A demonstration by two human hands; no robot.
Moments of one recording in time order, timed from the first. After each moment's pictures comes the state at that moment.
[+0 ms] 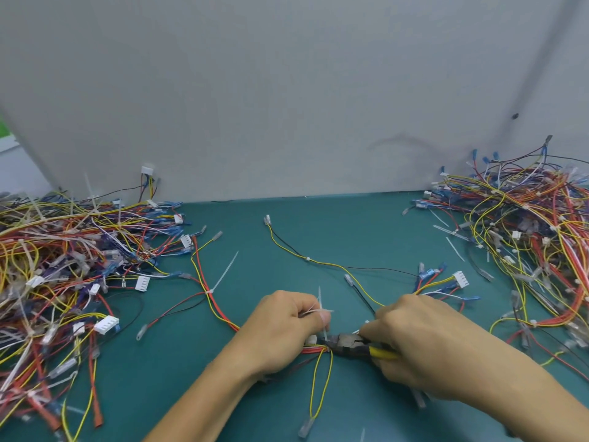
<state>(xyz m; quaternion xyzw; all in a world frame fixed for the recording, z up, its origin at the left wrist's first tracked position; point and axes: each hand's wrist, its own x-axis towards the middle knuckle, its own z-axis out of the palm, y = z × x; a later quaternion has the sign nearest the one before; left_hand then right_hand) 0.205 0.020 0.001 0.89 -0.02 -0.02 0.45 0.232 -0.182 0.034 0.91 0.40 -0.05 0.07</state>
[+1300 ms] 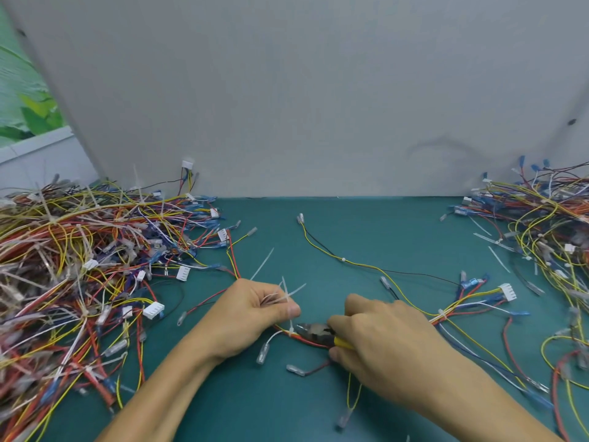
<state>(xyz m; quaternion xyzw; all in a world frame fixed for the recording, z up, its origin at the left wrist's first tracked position) 0.189 0.102 -0.001 0.83 0.01 -0.01 0.56 0.215 -0.106 0.023 0.92 0.40 -0.01 0.01</state>
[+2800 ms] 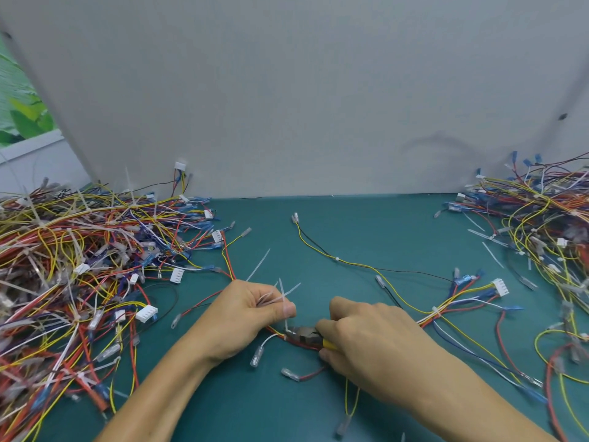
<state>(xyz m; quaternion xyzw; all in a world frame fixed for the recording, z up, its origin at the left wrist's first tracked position) 0.192 0.103 -0.009 0.83 0.02 0.00 0.56 0.217 -0.102 0.017 0.91 0.41 -0.03 0.02</state>
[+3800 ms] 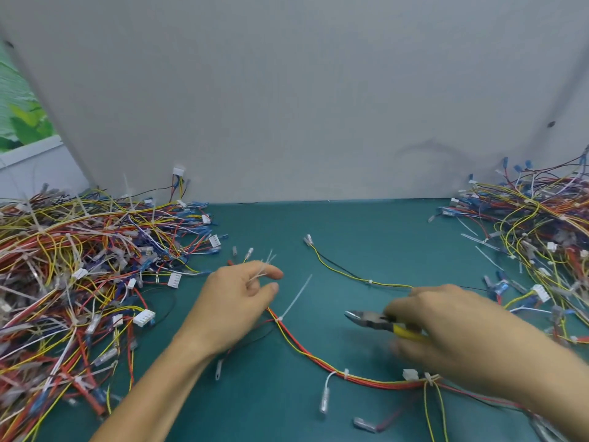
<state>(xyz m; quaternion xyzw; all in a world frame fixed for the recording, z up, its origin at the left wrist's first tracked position) 0.193 0.101 0.015 0.90 0.03 0.15 0.41 0.224 -0.168 0.064 0.94 0.32 -0.07 0.00</state>
